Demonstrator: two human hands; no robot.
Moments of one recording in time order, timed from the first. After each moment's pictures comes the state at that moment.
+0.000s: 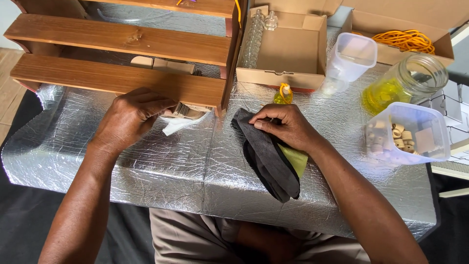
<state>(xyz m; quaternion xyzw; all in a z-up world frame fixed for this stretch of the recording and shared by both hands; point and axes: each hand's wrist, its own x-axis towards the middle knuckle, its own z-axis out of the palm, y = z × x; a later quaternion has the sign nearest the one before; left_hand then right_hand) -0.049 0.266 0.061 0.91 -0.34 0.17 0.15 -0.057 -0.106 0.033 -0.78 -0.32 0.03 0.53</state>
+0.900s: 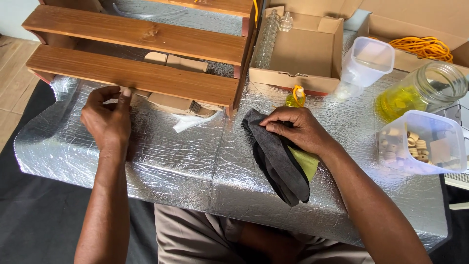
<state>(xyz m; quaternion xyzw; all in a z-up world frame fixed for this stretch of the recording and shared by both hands) -0.052 0.310 -0.002 0.86 0.11 0.37 0.35 -0.051 -0.111 0.024 -0.82 -0.32 0.06 0.48</state>
